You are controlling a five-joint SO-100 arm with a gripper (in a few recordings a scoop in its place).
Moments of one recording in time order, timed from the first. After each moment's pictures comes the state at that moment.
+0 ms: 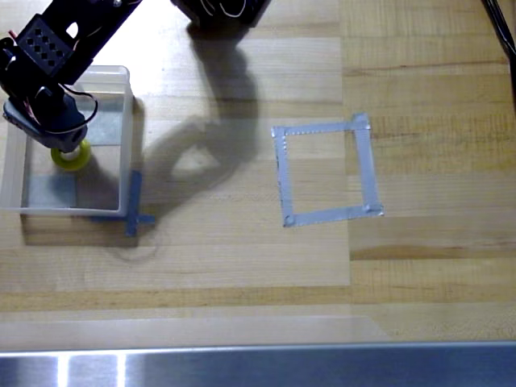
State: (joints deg) arm 47.6 78.9 95.3 64.6 76.2
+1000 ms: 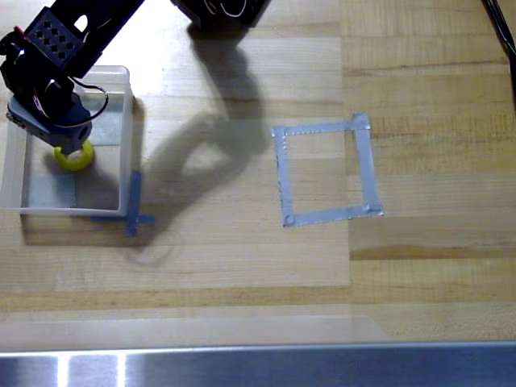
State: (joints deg) arm 45.7 87.5 98.5 64.1 73.5
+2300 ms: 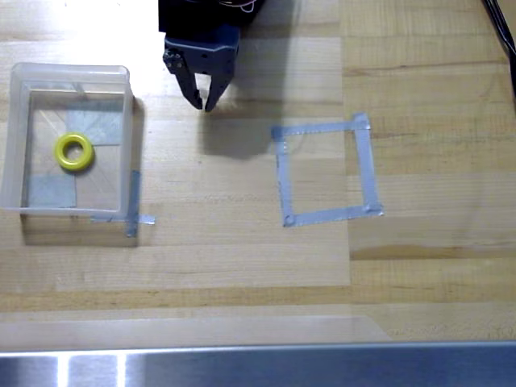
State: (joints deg) arm 14.1 173.5 166.6 71.2 87.0
